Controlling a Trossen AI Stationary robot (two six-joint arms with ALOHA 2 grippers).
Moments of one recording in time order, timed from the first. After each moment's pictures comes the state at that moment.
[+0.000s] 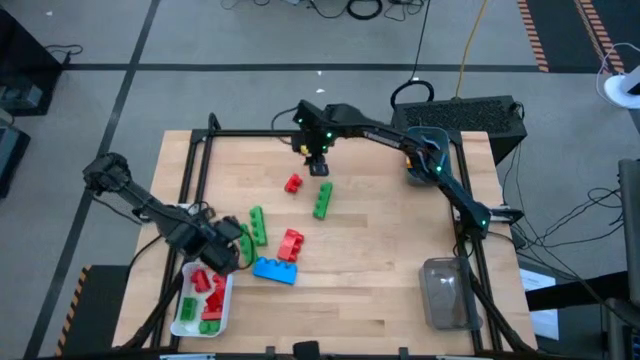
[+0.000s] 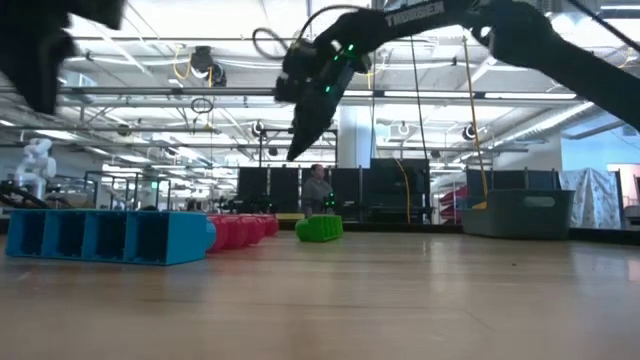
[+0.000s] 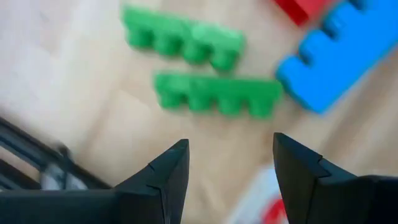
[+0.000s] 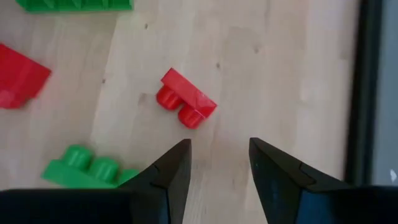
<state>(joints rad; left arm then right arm) -0.59 1.25 1.01 -1.29 -0.25 -1.09 -0.42 2.36 2.35 -1.09 -0.23 -0.52</state>
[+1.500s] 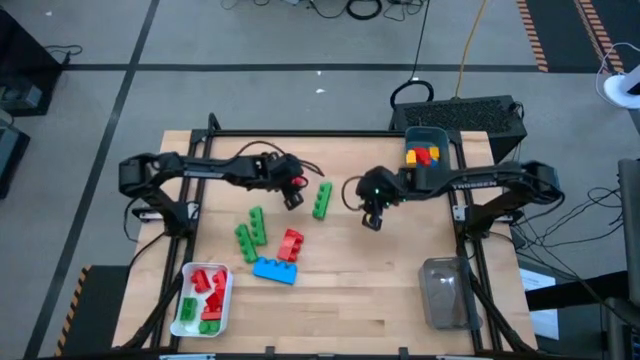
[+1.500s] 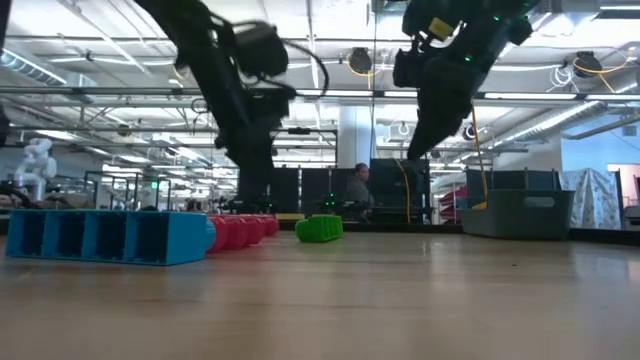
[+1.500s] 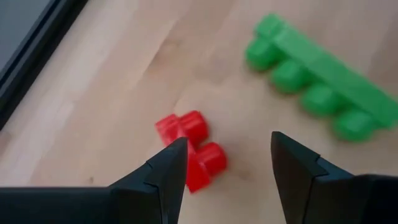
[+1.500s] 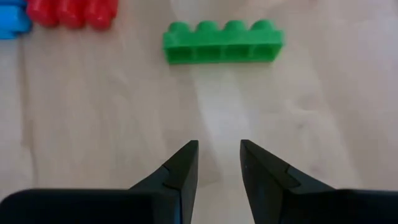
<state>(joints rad) 0.27 1.59 1.01 -0.43 -0.21 -0.14 -0.12 1.42 0.96 -0.52 0.06 0.17</state>
